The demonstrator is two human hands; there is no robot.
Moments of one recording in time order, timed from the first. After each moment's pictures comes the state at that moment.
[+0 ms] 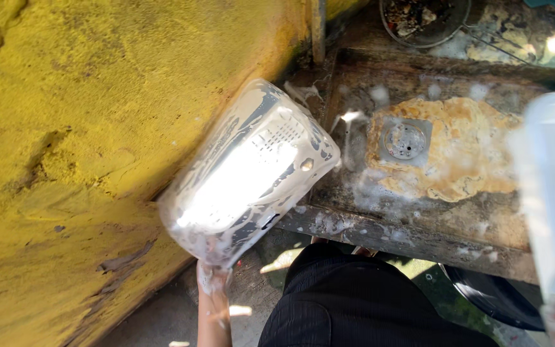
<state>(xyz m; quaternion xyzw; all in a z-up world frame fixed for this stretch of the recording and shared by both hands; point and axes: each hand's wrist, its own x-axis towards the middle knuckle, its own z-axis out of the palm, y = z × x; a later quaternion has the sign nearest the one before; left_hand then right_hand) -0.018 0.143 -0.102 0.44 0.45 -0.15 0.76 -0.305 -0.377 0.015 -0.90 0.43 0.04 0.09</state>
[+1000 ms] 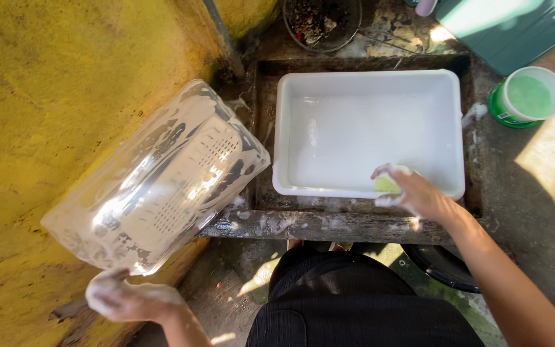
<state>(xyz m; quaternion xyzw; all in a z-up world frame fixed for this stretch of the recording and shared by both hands) -0.013 0.074 0.010 0.66 0.03 0.44 0.61 -0.153 -0.389 0.008 -0.92 0.20 0.25 0.22</state>
